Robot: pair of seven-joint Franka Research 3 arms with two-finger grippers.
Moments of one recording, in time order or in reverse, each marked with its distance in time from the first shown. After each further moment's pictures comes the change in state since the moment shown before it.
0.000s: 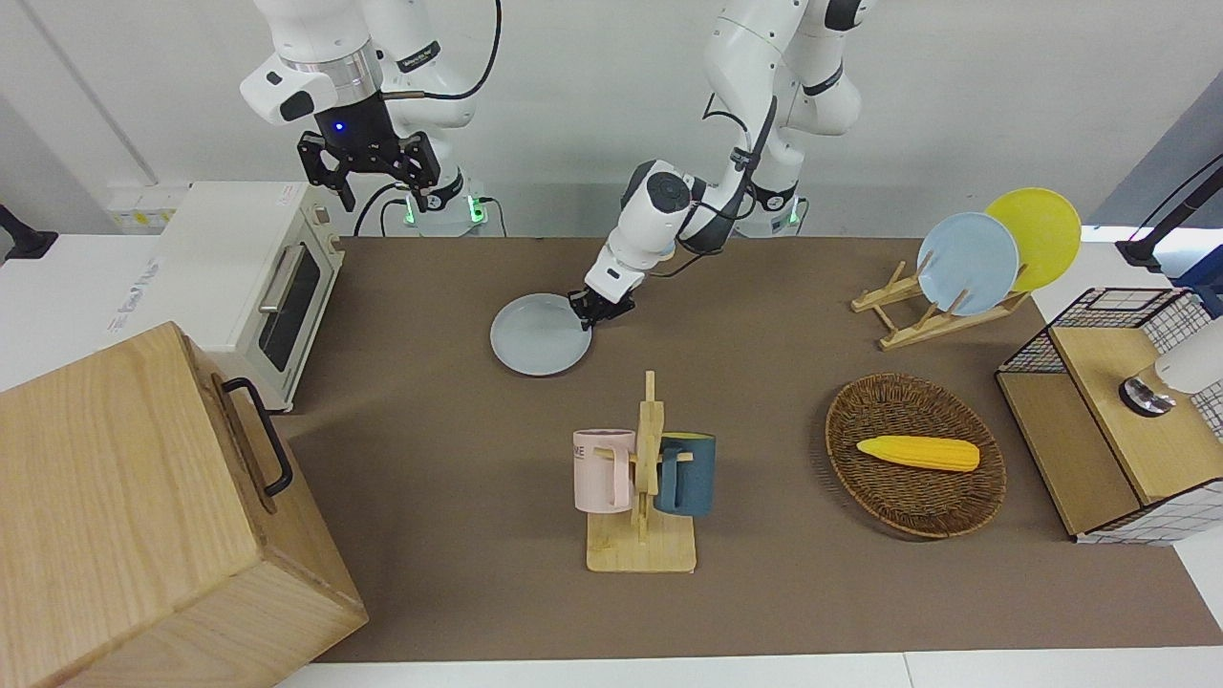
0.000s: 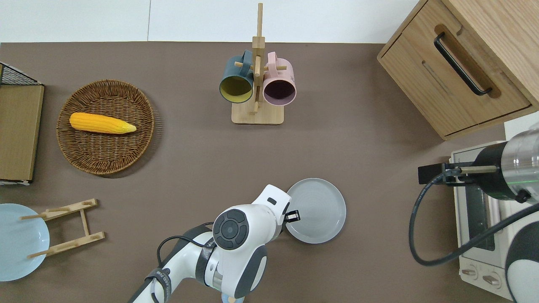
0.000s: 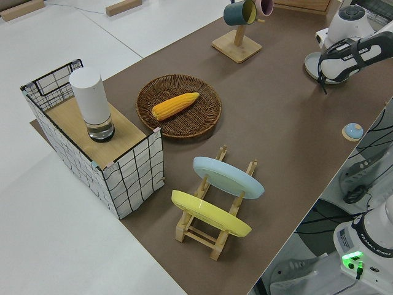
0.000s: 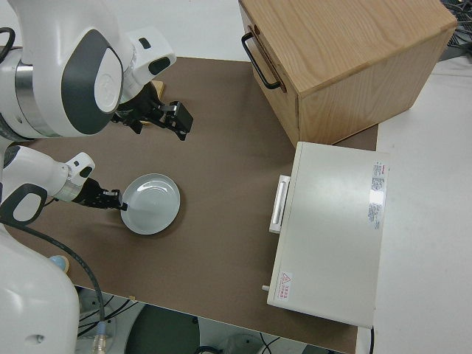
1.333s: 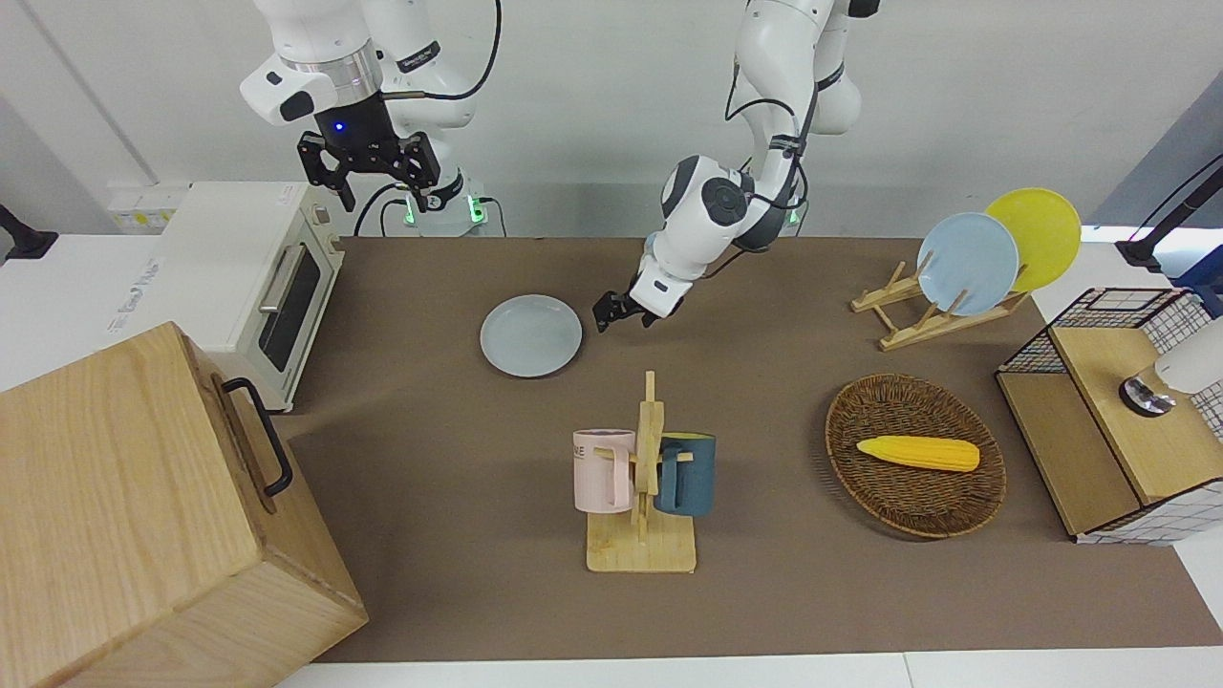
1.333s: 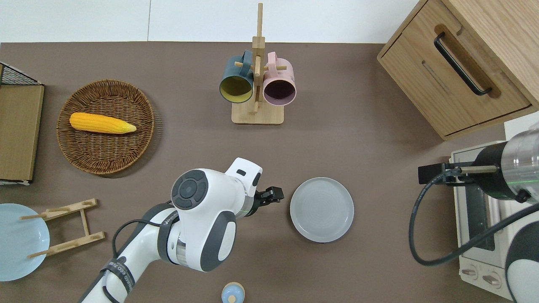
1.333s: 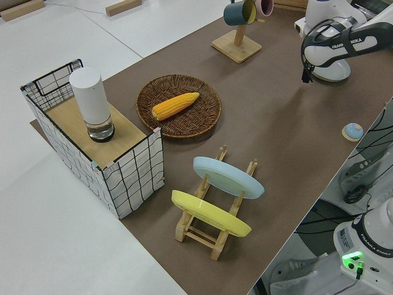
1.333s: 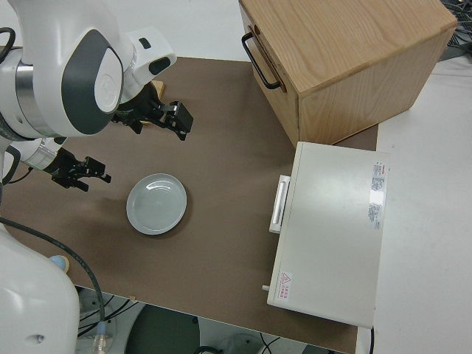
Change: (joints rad) left arm 0.066 -0.093 0.146 0.071 -0.035 -0.312 0.063; right arm 0.000 0.000 0.000 0.000 0.000 0.000 0.000
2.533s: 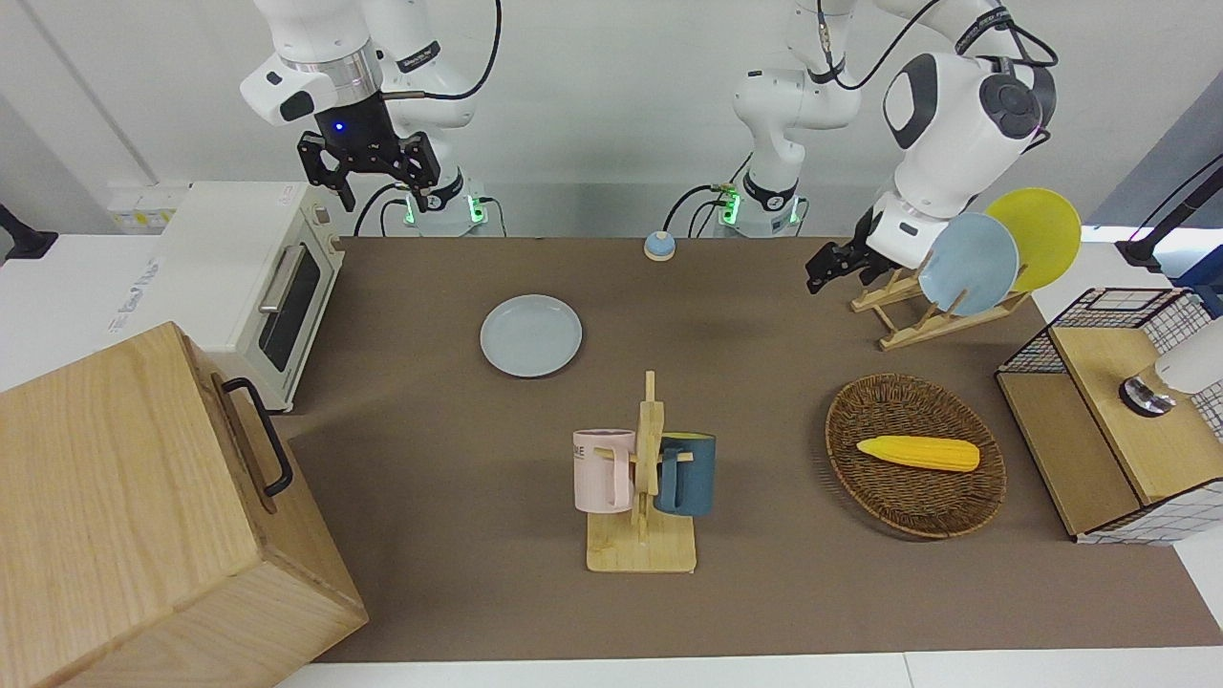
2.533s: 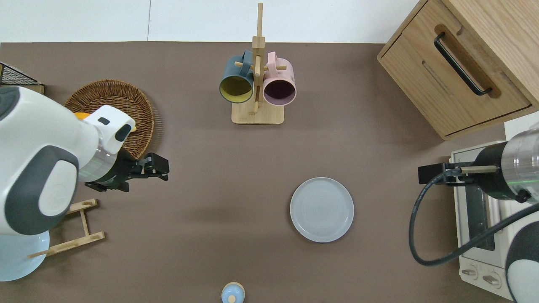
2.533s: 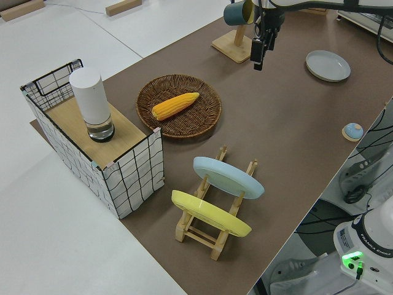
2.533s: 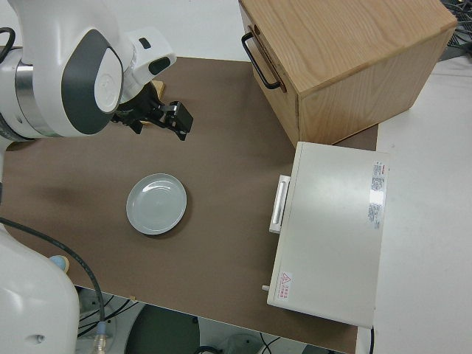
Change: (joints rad) left arm 0.271 -0.177 0.254 0.332 0.359 -0.688 0.270; right arm 0.000 0.000 0.000 0.000 0.000 0.000 0.000
